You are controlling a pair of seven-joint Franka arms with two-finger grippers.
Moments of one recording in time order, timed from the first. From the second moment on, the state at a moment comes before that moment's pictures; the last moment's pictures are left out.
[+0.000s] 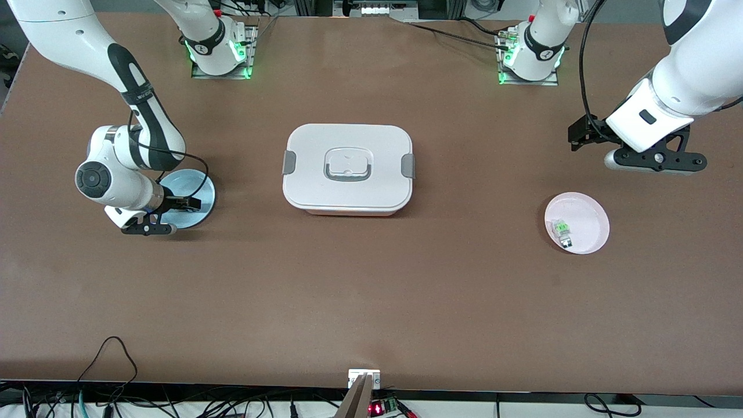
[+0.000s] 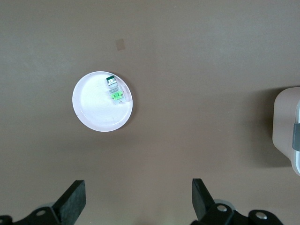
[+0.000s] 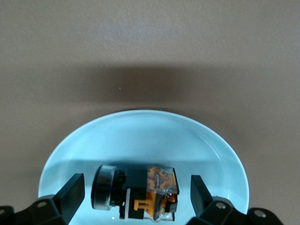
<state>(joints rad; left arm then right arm) -0.06 0.08 -0.13 -1.55 0.04 1.51 -0.11 -0.07 0.46 0.04 -2.09 -0.09 2.39 0.03</state>
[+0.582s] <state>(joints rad) -0.06 0.08 -0.13 -1.55 0.04 1.51 -0.11 -0.08 0.46 0.04 -2.11 -0.09 2.39 0.03</state>
